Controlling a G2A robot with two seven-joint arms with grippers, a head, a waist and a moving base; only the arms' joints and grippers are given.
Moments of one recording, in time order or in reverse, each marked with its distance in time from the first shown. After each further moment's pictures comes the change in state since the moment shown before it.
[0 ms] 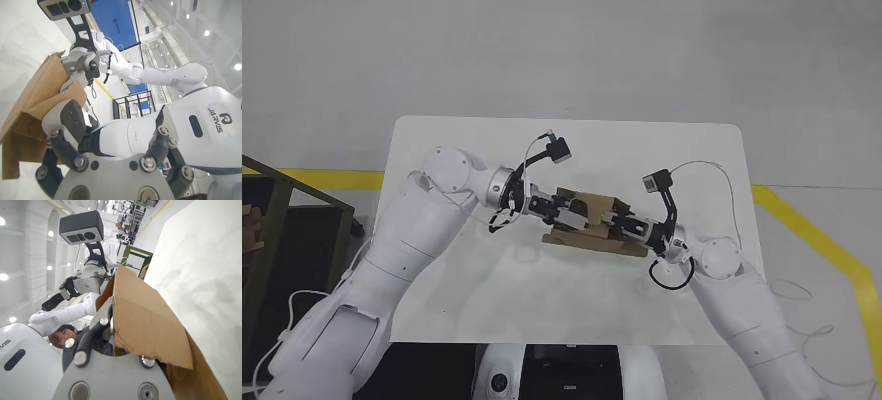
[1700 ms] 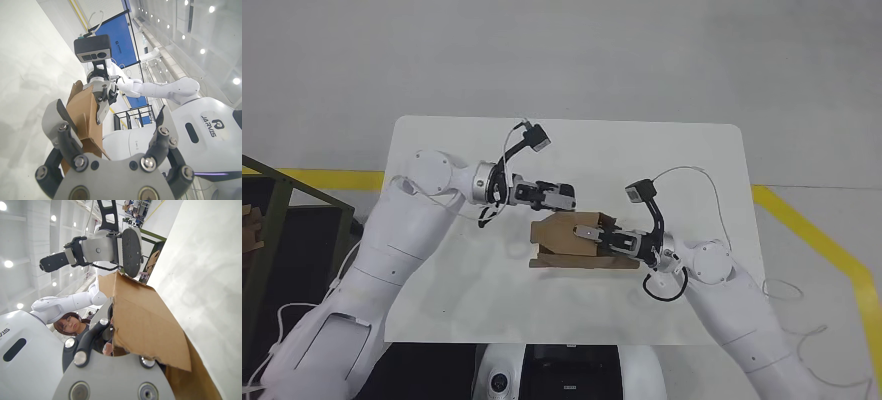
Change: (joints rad) left arm 0.046 0.025 -0.079 0.002 0.004 -0.013 0.072; right arm -0.008 0.004 -0.060 -0.057 0.017 -0.004 0.062
